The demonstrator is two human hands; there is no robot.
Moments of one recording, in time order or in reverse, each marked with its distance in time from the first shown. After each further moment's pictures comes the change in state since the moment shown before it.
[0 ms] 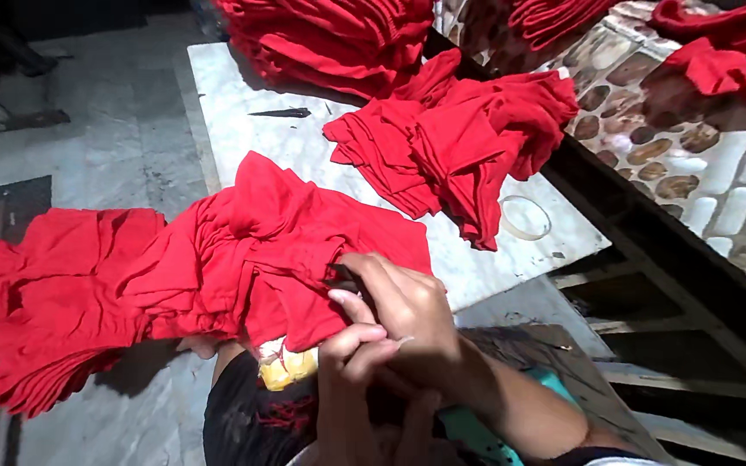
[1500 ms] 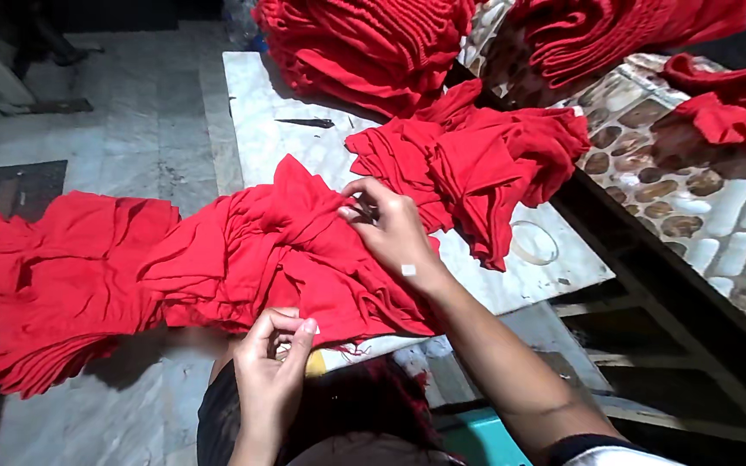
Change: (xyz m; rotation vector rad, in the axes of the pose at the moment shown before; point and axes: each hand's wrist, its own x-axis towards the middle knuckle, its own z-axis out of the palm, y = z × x) left_hand 0.012 -0.043 -0.059 0.010 0.288 -0.181; right_hand 0.050 0.053 0.028 0.298 -0.211 0.172
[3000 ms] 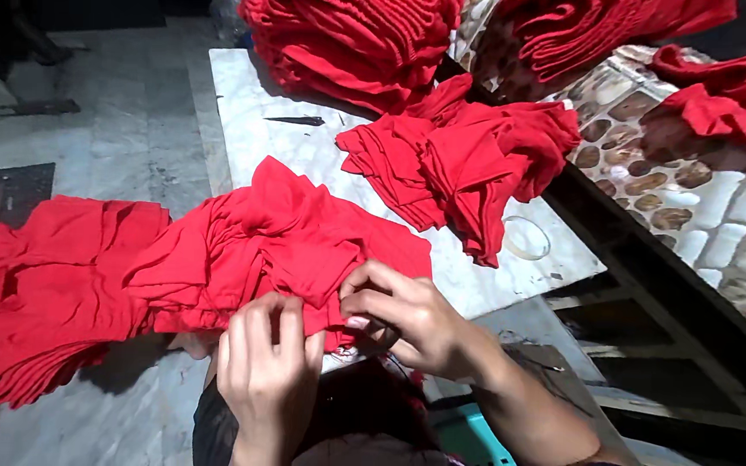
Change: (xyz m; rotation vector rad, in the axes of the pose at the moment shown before) left_hand 0.016 0.019 0.012 1.146 0.094 0.564; right_hand -0.055 -0.025 -0.021 0.038 -0.205 -0.382
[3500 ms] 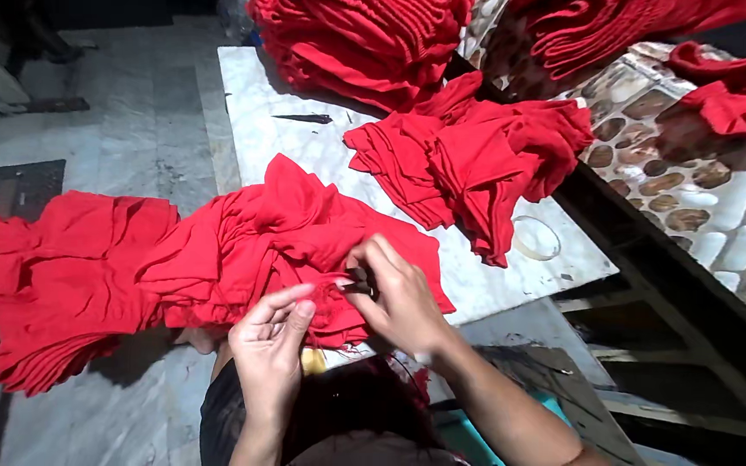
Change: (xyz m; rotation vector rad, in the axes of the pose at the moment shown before) left_hand -0.006 -0.004 0.013 -1.414 0.003 -0.622; right_hand 0.009 -0.003 0.033 -0.106 0.175 0.407
